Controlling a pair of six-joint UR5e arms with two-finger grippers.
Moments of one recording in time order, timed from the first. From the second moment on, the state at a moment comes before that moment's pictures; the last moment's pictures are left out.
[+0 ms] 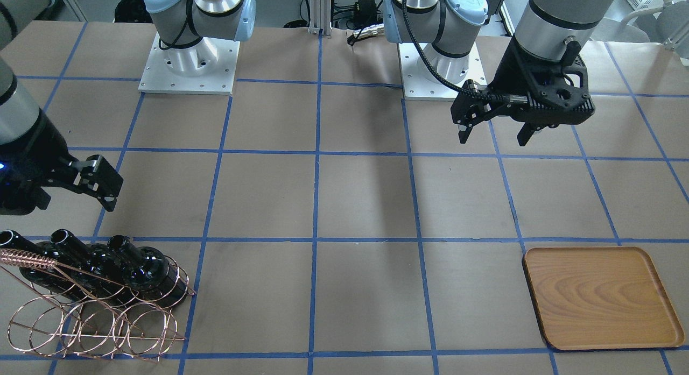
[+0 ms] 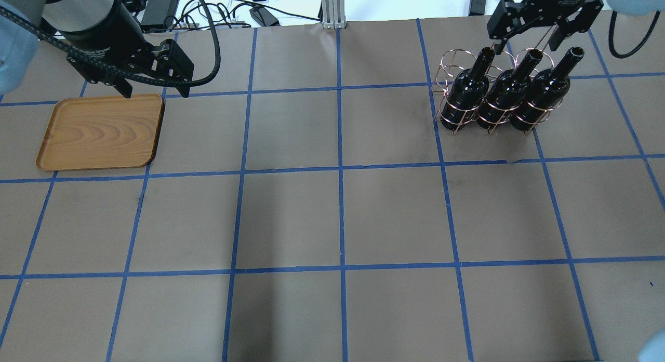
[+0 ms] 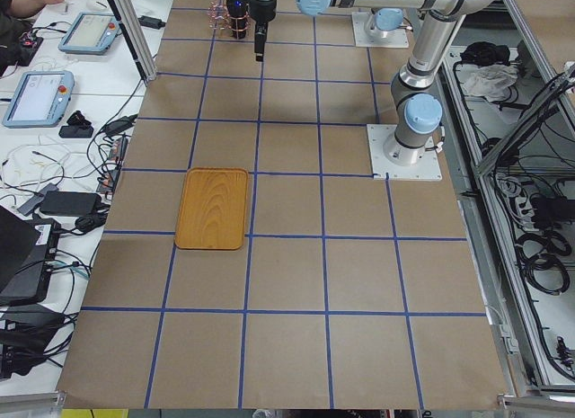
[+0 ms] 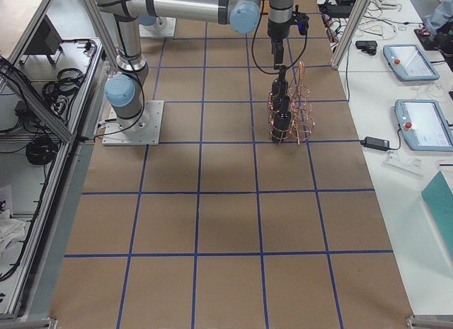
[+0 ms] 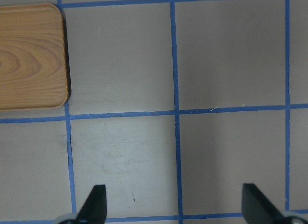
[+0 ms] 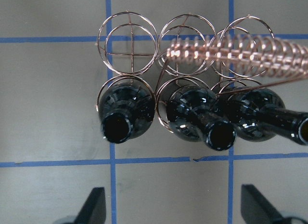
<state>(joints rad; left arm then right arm) -1.52 -1.58 -1.53 -1.51 1.58 0.08 1.42 -1.33 1.40 -1.72 -1.60 -0.15</state>
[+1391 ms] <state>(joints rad) -1.52 -1.58 -1.53 -1.51 1.58 0.08 1.37 -1.25 1.38 -1.76 -1.61 -0.21</state>
